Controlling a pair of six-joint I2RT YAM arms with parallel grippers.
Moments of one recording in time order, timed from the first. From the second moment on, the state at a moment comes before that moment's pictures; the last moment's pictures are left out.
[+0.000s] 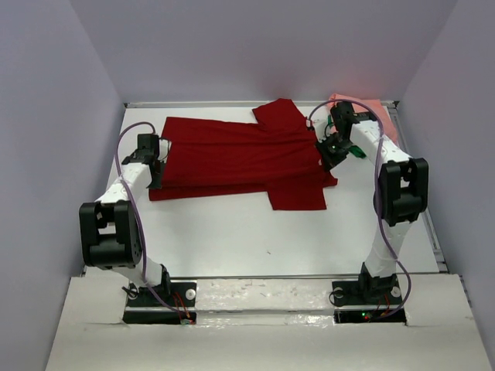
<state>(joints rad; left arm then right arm) 0.03 1.53 1.02 -0.52 -0.27 0.31 0.15 1.96 1.66 -1.01 -0.22 -0.49</state>
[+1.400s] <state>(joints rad) -0.03 1.77 1.02 -0.35 -0.42 0.27 0.15 2.16 1.79 -0.96 -0.18 -0.49</state>
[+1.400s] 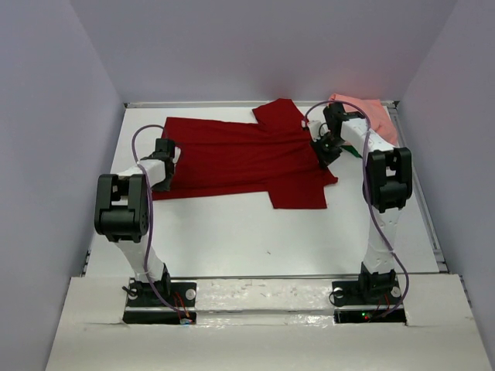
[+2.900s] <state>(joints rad) -0.03 1.53 1.19 -0.49 -0.55 0.27 0.15 1.92 1.94 -1.07 -0.19 -0.49</state>
